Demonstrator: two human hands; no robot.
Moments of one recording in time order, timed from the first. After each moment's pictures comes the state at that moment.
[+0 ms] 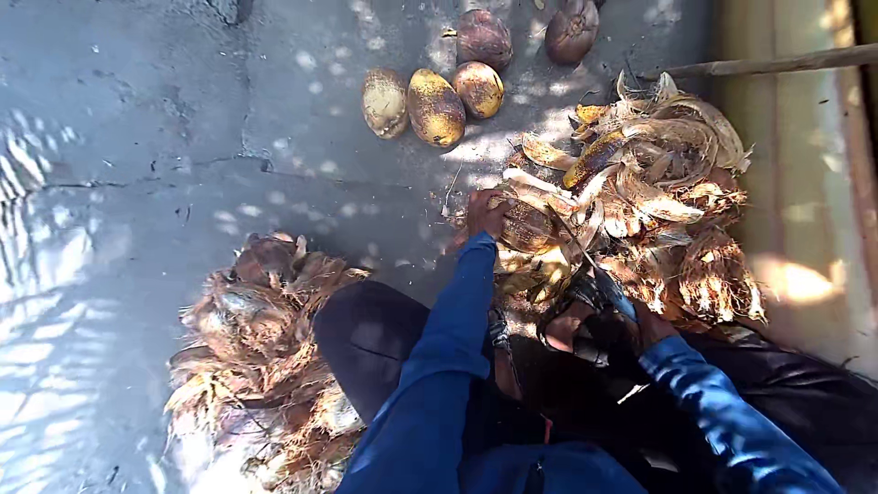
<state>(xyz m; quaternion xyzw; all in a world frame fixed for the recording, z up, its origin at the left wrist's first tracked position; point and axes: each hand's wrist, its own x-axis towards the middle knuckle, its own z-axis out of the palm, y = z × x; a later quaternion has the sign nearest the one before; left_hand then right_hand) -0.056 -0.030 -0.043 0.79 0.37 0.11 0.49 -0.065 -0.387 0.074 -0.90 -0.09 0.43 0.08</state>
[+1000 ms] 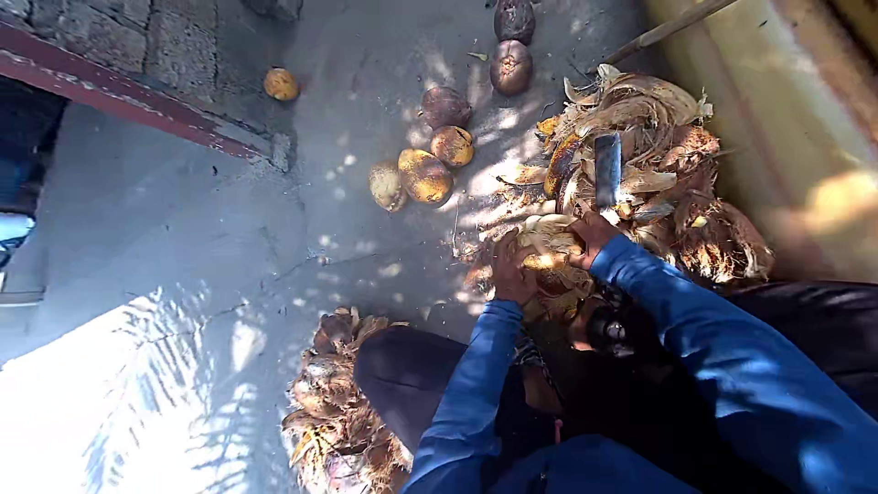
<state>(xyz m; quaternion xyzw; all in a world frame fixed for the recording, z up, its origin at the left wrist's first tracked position) -0.098 -0.128 0.023 0.91 0.11 0.12 0.37 0.031 -0.308 0.003 -0.89 -0.29 0.19 0.30</state>
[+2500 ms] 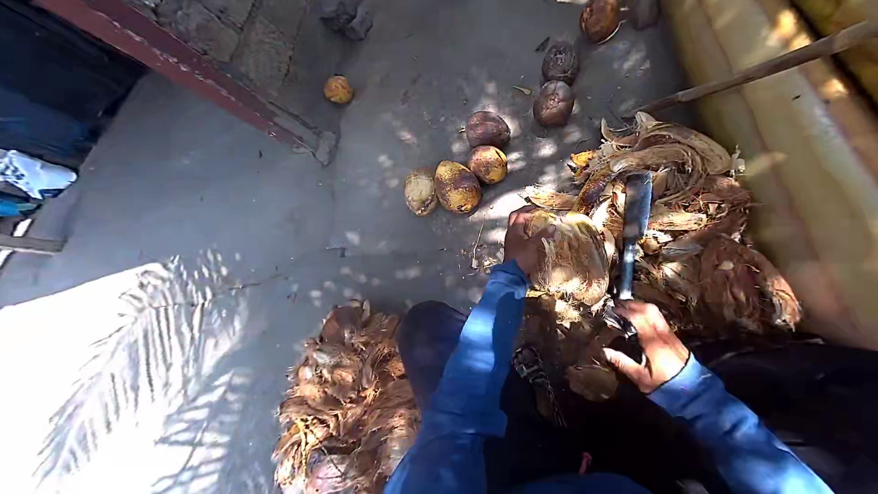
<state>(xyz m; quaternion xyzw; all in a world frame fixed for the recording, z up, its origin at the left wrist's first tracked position) -0.030 -0.079 0.094 0.81 0.22 0.09 0.54 -0.085 -0.364 0.108 -0.84 -0.32 0.10 0.42</state>
